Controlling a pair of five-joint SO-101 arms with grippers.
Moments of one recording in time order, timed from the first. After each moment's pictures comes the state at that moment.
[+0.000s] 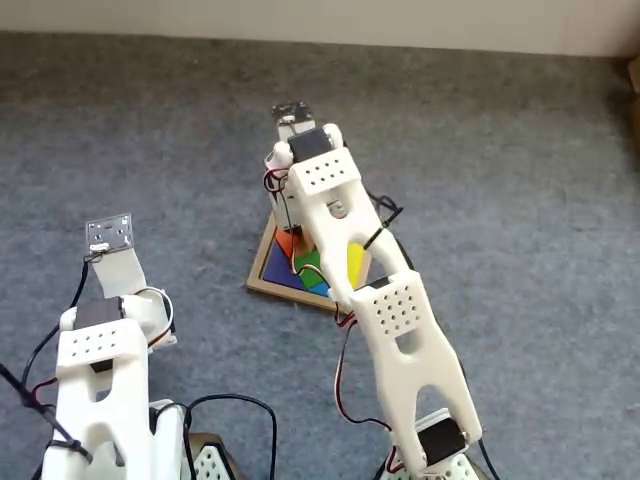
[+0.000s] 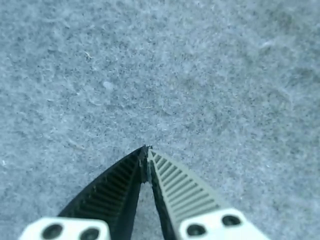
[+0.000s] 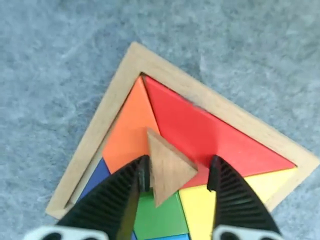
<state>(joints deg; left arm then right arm) -21.5 -42.9 70.4 56.7 7.7 -30.8 58.2 -64.3 98.6 -6.1</state>
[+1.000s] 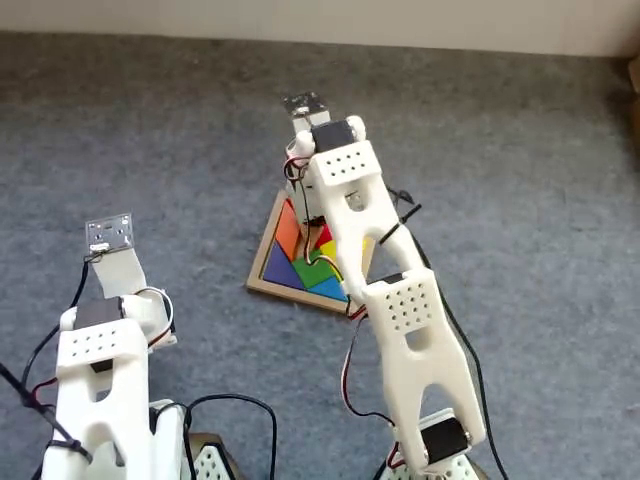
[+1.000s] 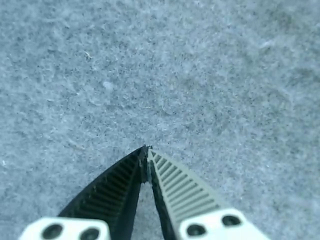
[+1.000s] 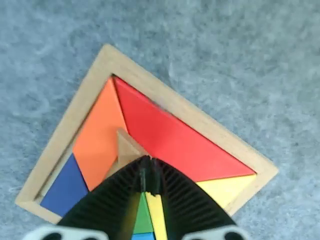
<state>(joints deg) -21.5 -42.9 70.4 56.7 7.6 -26.8 57.8 -64.6 98.6 2.3</state>
